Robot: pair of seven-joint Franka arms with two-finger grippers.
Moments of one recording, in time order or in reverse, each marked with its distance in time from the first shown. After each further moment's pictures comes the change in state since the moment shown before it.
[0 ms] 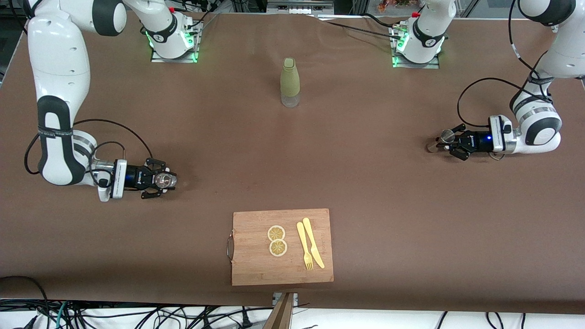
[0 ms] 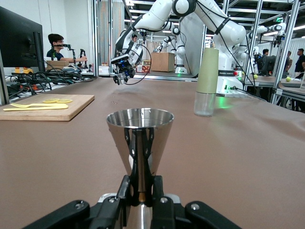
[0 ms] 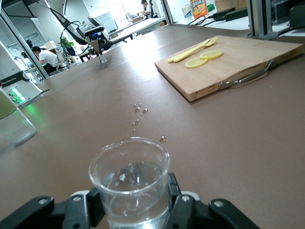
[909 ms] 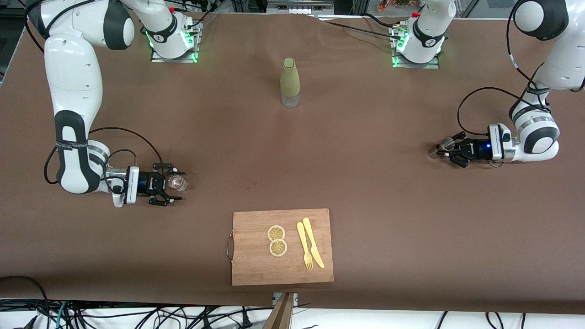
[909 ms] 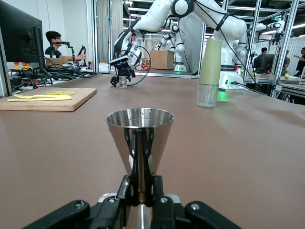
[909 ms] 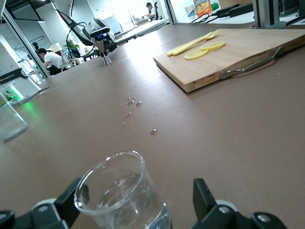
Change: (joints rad) left arm -0.003 0.094 0.004 0.092 0.000 -0.010 -0.003; right arm 0.000 0.093 0.028 0.085 0.040 0.001 -0.012
